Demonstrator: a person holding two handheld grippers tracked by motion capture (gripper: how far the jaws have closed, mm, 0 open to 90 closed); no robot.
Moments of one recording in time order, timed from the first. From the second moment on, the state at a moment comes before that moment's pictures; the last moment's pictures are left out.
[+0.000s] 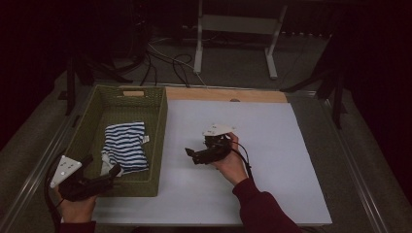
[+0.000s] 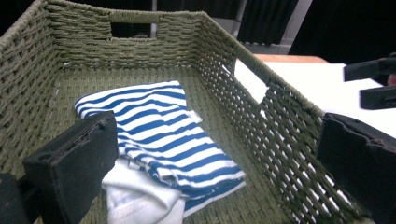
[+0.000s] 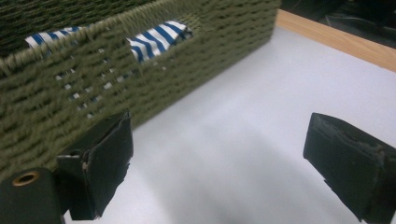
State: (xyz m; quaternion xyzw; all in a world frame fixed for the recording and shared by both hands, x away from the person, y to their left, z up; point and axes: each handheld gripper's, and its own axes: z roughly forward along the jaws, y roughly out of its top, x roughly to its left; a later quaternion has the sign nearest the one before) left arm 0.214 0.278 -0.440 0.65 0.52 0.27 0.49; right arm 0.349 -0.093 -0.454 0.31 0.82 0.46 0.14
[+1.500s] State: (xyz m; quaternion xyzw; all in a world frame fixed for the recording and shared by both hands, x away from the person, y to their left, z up) left arm 0.202 0.273 -0.463 0.65 0.51 0.28 0.48; right arm 0.287 -0.254 -0.484 0.39 0.75 0.49 0.19
